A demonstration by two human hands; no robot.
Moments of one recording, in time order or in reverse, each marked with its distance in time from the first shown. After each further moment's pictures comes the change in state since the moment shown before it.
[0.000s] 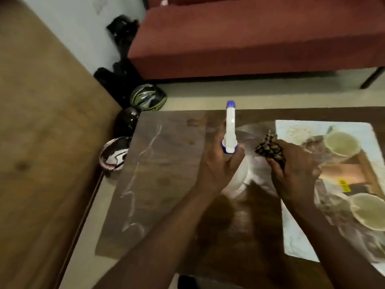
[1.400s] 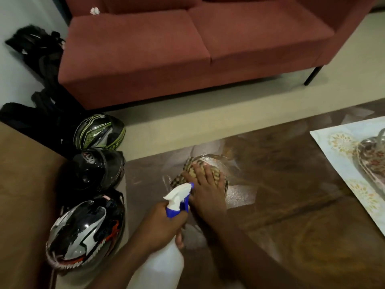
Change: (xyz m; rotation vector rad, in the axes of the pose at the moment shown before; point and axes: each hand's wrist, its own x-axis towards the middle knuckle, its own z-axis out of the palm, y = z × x) left_hand 0.203 -0.255 -0.212 0.161 -0.613 -0.354; right_hand 0.091 -0.197 0.378 -0.322 -0.206 0.005
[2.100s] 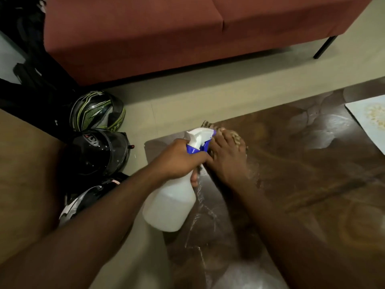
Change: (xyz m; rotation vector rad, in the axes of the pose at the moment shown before) left_hand 0.085 0.010 -0.076 0.066 -0.202 0.118; right_hand 0.054 -0.033 0.018 -0.002 0.037 0.151
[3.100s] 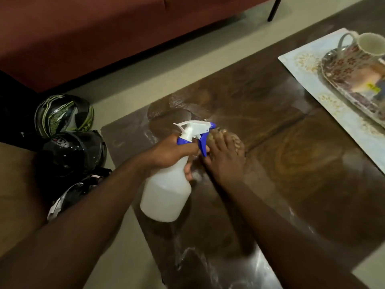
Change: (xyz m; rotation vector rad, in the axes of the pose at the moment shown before) left_hand -0.044 0.032 0.096 -0.059 -0.321 0.074; right_hand -0.142 0.067 -0.029 -0.021 0.162 0.260
